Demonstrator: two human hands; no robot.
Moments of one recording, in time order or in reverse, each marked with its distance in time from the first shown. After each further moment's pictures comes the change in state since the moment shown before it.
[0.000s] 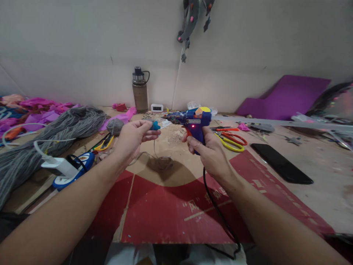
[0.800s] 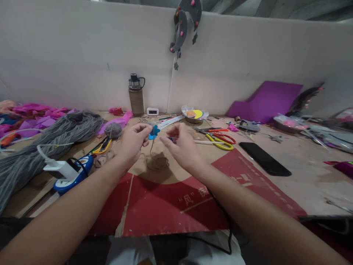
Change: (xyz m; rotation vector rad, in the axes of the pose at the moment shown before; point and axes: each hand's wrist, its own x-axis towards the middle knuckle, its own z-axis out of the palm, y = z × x) left_hand -0.004 -0.004 0.004 0.007 -0.026 0.082; right_hand 0.013 -0.012 0.038 -0.349 0.044 -0.104
